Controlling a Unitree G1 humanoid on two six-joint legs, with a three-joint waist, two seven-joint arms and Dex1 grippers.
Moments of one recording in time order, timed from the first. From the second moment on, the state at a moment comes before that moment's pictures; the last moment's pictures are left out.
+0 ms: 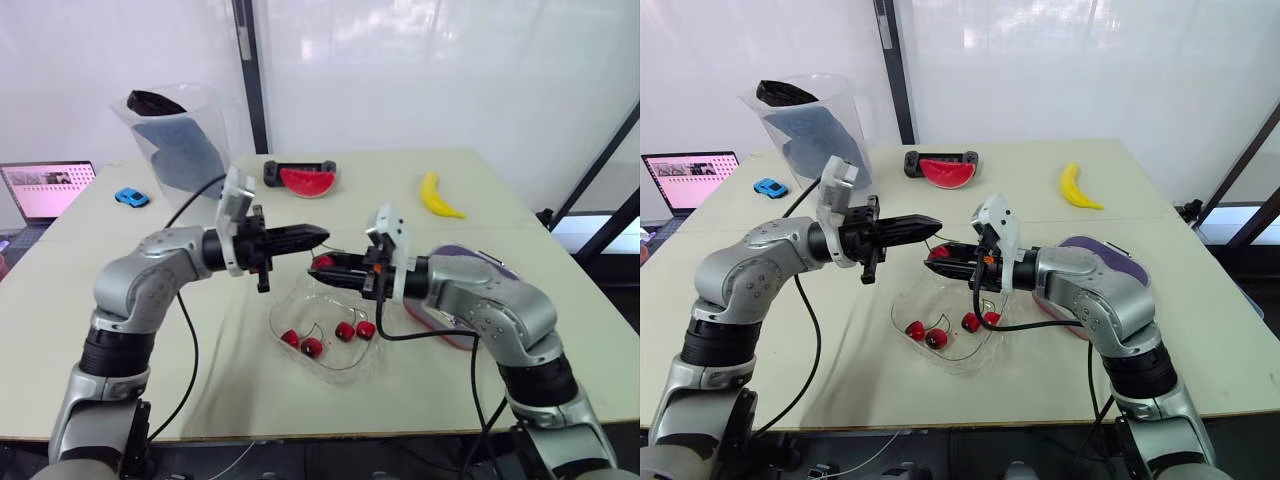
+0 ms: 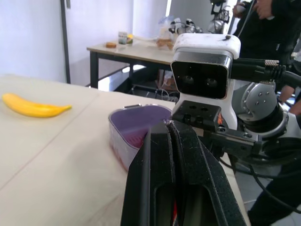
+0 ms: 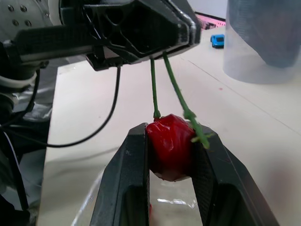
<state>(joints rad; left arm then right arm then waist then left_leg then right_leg) -0.76 0.54 0.02 -0.12 -0.76 0.71 -1.04 -0.66 -0.50 0.10 -0.33 0.63 0.84 0.75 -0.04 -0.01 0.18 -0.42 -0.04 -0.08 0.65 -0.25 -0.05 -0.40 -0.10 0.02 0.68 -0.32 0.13</state>
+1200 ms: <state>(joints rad) -0.71 0.57 0.04 -0.16 -0.77 0.69 -1.04 -0.60 -1.11 0.14 0.12 0.24 0.58 1.09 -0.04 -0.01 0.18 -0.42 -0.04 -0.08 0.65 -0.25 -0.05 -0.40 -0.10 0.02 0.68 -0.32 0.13</state>
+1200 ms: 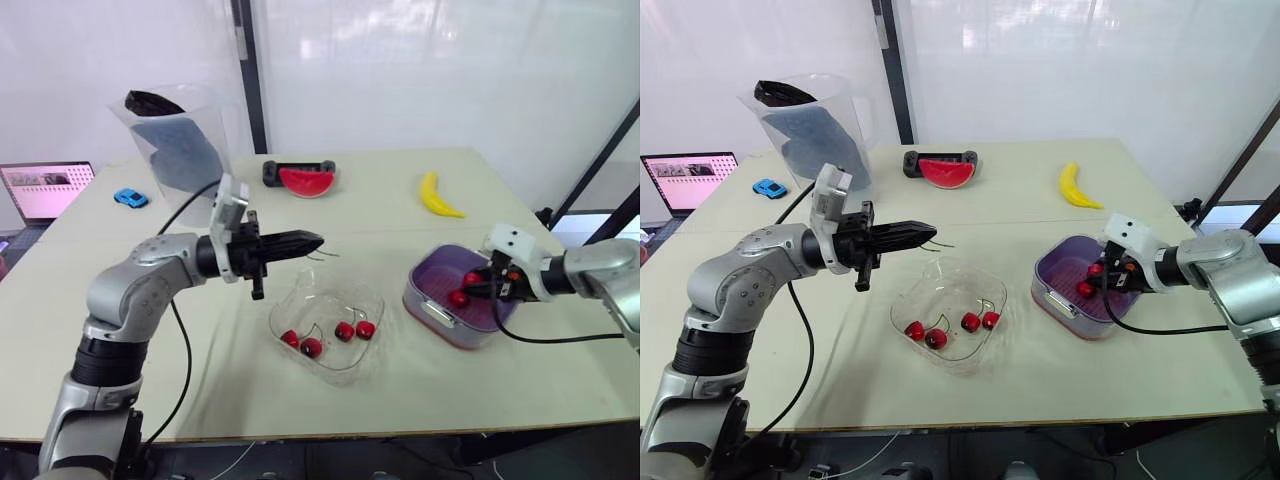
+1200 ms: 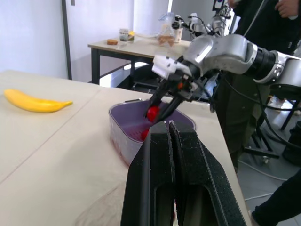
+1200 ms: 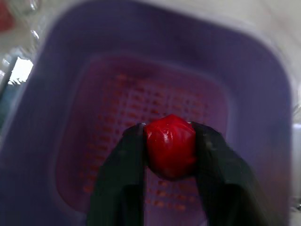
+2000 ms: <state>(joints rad) -0.61 0.68 0.11 -0.11 -0.75 0.65 -1.07 -0.71 -1.09 -0.30 -0.10 0.84 0.97 1.32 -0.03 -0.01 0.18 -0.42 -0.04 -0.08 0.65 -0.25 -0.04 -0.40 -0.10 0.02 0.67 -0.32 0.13</state>
